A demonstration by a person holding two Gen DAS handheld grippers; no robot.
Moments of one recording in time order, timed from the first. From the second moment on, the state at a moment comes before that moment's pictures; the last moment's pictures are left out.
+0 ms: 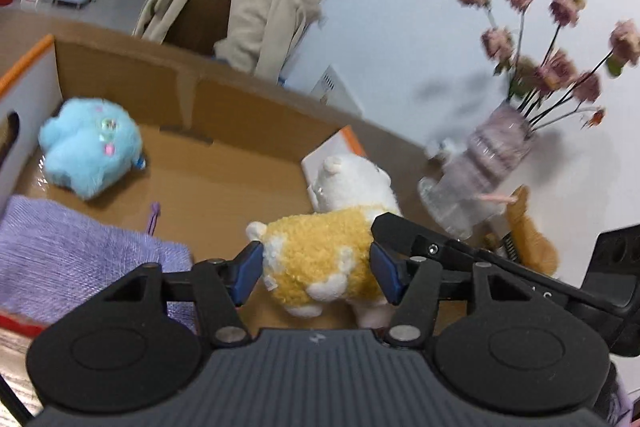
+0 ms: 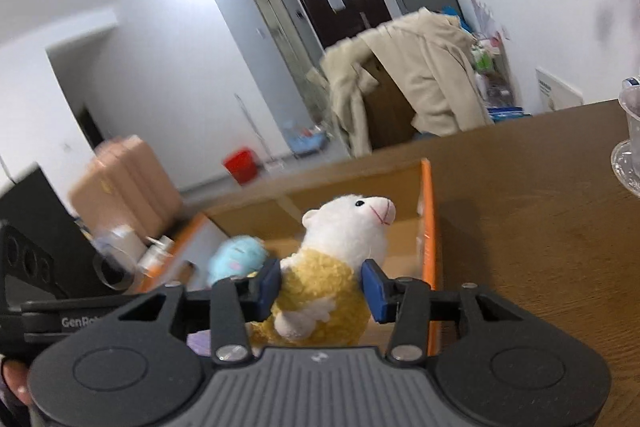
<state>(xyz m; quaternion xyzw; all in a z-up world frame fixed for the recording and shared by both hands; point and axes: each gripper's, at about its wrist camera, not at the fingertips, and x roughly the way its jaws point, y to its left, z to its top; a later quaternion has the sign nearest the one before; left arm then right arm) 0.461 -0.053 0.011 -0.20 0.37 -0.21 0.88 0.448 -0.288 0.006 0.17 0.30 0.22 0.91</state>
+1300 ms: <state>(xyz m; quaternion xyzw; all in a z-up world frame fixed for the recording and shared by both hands) 0.162 0.030 -0.007 -0.11 0.27 -0.20 0.94 0.134 -0.271 -0.003 0.04 0.30 0.30 0.90</state>
